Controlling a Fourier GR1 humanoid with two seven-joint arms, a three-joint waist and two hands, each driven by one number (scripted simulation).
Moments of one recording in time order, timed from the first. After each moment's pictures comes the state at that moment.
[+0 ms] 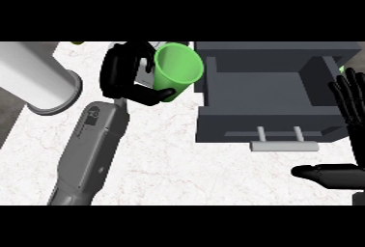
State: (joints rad) left arm -0.74 0.01 0.10 -1.02 0.15 -0.07 -0.51; right arm -0.07 -0.20 -0.19 -1.90 -0.07 0.21 -0.03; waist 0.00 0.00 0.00
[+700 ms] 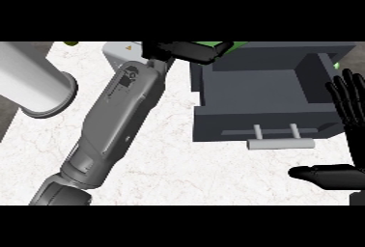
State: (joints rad) left arm -1.11 0.00 -0.04 -0.80 0.24 0.20 -0.32; right arm -0.07 -0.19 -0.18 -1.90 -0.06 0.21 -0.05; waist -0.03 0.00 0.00
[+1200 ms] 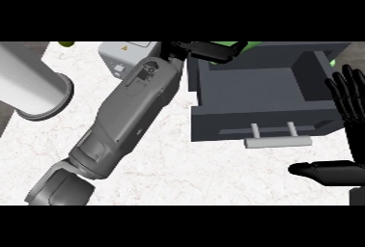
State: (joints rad) left arm -1.24 0.00 -0.19 -0.57 0.40 0.29 -0.34; right arm -0.10 -0.19 -0.19 -1.89 -0.07 0.22 -0.04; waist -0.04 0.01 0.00
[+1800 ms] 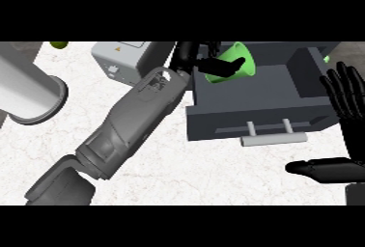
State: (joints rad) left arm -1.27 0.00 -0.46 -0.44 0.53 0.38 -0.34; right arm -0.12 -0.19 -0.17 -1.87 -0.06 0.23 -0.04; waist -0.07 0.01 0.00
